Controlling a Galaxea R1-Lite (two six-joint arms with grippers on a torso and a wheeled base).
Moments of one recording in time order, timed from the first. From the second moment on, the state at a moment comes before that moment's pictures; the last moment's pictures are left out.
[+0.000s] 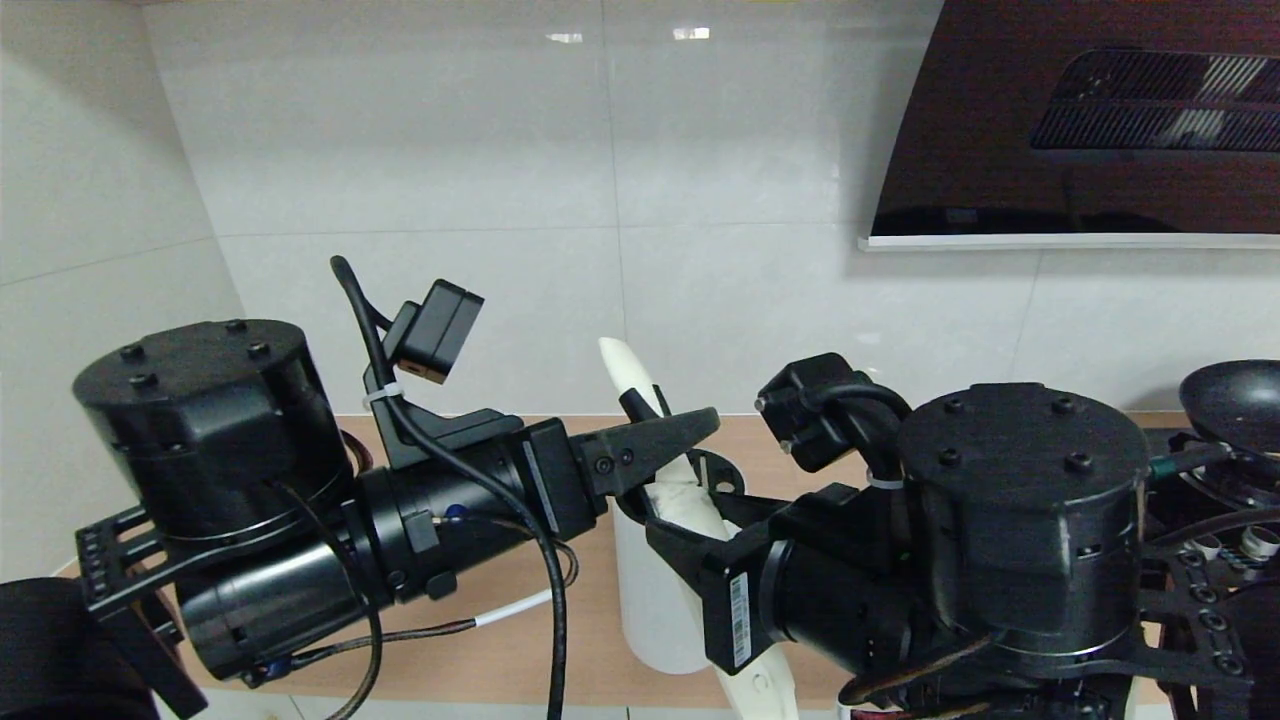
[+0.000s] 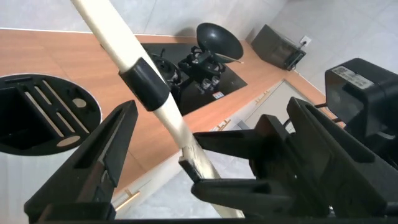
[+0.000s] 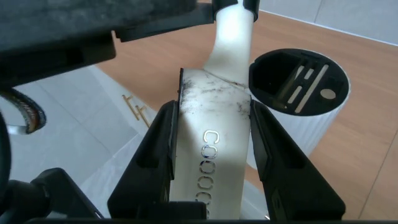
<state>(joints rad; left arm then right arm) -0.68 1.55 -0.63 -0.86 -0.24 -0.63 1.07 1.68 -0.88 -0.55 -0.31 0.29</state>
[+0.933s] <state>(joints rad) -0.68 1.55 -0.63 -0.86 -0.24 -0.63 1.09 1.67 -0.87 -0.55 -0.31 0.29</state>
